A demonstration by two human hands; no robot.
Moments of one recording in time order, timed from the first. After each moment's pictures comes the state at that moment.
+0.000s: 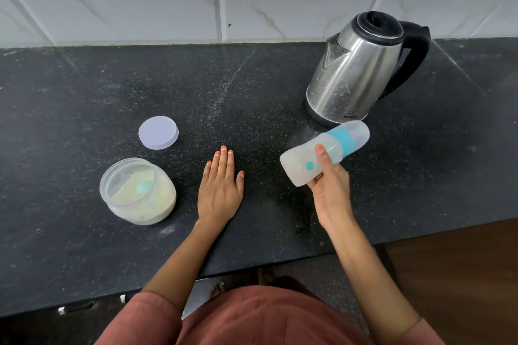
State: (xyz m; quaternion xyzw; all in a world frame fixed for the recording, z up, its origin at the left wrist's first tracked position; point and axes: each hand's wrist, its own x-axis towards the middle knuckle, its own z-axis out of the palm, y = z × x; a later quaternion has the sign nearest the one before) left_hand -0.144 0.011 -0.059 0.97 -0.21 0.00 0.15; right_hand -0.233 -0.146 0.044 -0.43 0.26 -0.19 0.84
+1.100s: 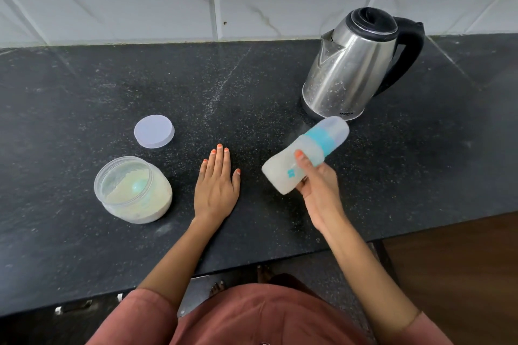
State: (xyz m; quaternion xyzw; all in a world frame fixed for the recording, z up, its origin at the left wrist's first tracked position) left_hand -0.143 0.011 -0.061 0.97 -0.21 0.00 0.14; right_hand -0.237 -0.139 0.043 -0.47 0.23 -0.12 0.84
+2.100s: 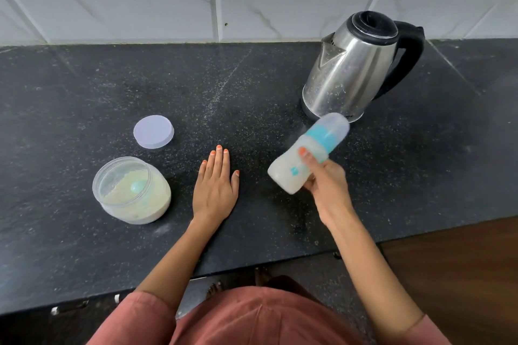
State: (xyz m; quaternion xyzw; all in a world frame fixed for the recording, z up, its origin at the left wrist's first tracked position) left_hand -0.142 0.011 -0.062 0.97 -0.21 0.00 0.13; right_hand -0.231 -0.150 0.051 -0.49 0.29 -0.13 0.81
